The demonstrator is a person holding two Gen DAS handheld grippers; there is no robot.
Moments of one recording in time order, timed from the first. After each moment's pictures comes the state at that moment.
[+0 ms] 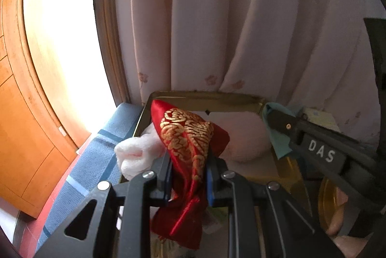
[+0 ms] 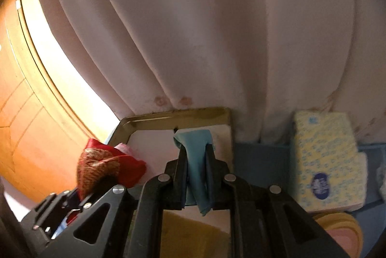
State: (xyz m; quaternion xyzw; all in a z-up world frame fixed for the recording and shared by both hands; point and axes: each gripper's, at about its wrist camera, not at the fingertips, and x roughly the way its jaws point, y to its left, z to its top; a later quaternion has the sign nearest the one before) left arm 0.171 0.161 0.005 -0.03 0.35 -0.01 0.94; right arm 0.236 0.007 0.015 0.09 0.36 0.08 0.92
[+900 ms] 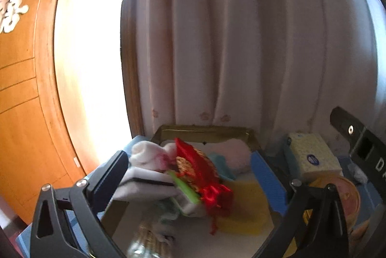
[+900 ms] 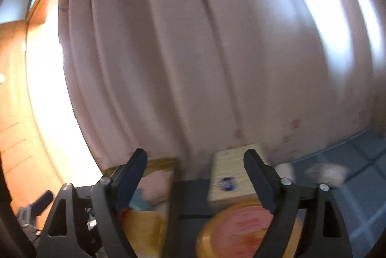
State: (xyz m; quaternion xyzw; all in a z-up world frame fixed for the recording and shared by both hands) left arm 0.094 0.121 0.000 -0.02 0.17 0.04 0.98; right arm 0.084 -0.056 0.037 0.11 0.11 -0.03 0.99
